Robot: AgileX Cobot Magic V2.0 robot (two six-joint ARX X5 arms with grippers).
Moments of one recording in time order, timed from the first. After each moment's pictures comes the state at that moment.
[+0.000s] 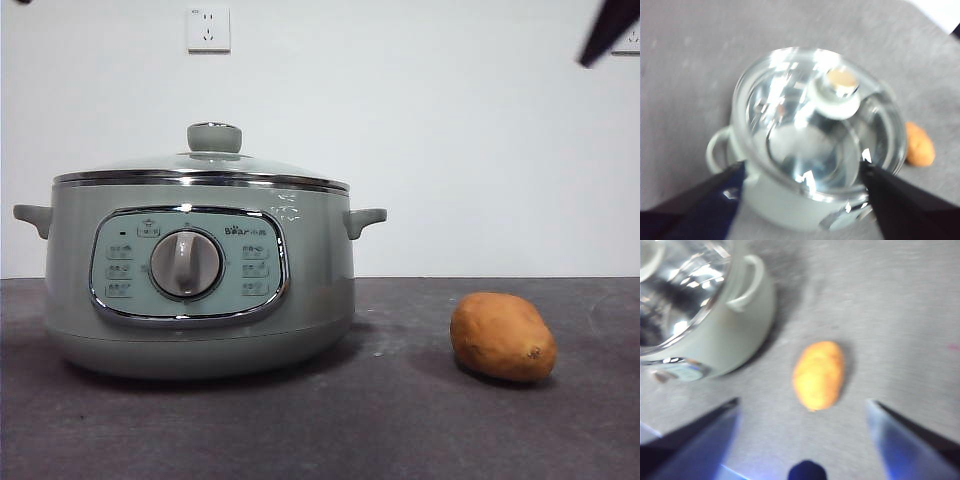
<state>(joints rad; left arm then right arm) -0.03 0.78 0.90 -0.66 0.48 0.00 0.20 0.93 0.93 -0.82 -0.35 0.07</state>
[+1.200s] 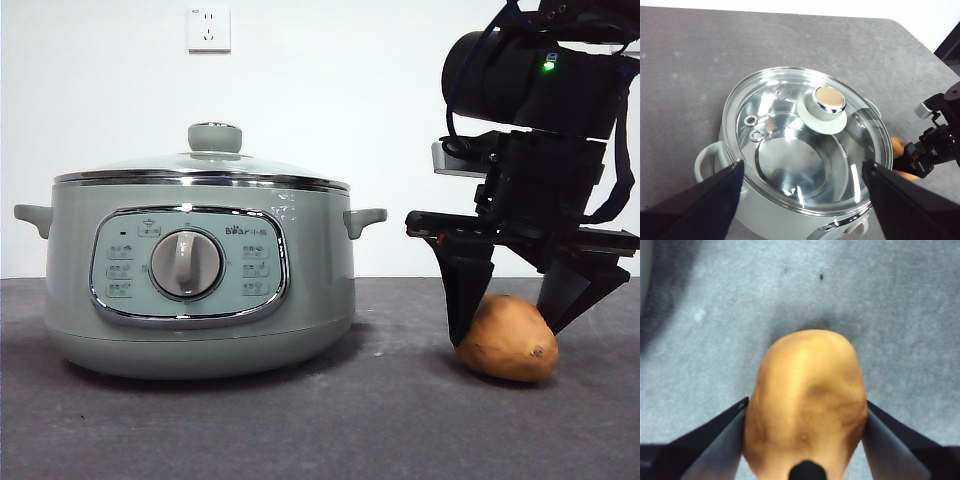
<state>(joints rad) -0.03 0.78 0.90 -0.62 0.50 -0.05 0.52 1.61 0.94 -0.50 0.06 0.30</state>
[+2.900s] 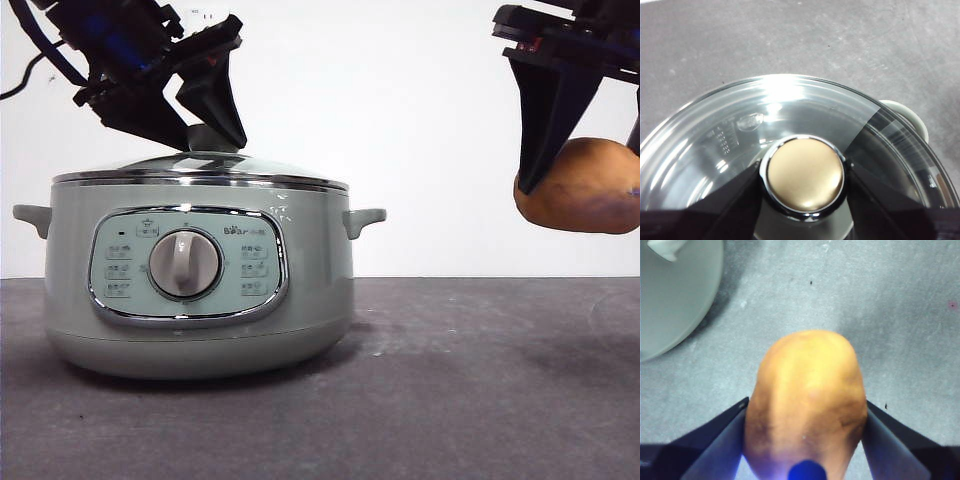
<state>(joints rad) -0.47 1.37 1.01 -0.20 0.06 -0.05 0.53 1.16 0.94 -0.81 0.06 0.30</state>
